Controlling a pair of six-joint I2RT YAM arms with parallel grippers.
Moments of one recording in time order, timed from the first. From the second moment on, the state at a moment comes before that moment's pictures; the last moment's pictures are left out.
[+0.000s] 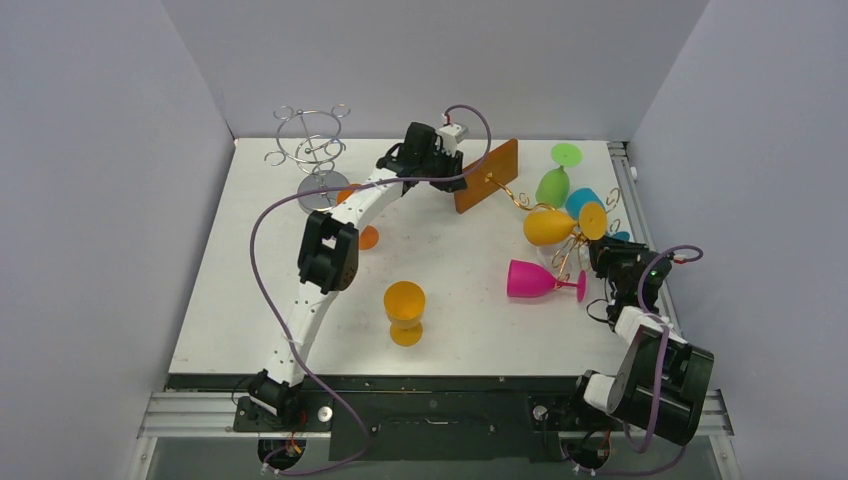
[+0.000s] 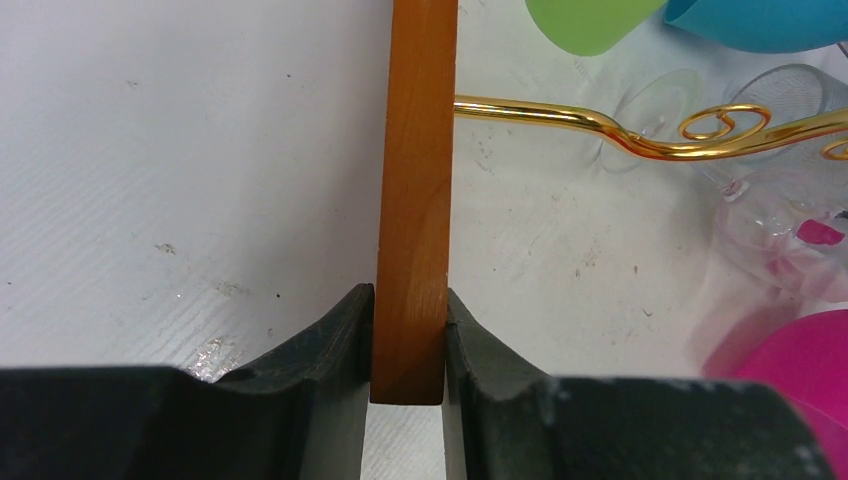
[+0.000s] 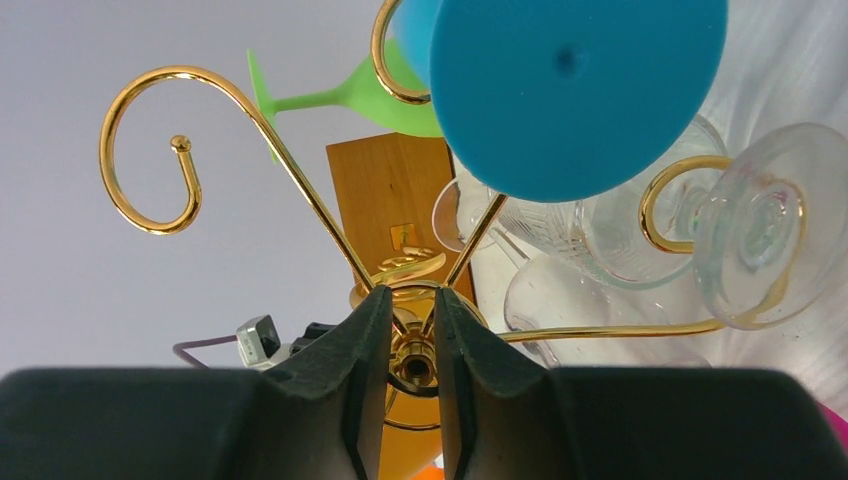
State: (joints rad) left arm -0.52 2.58 2.36 -0.37 0.47 -0.11; right arm -0.43 1.24 0.35 0.55 -0.37 1.41
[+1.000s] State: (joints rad) left arm -0.54 2.31 1.86 -0.23 0.51 -0.32; right arm -0.17 1.13 0.84 0.14 -0.09 1.23
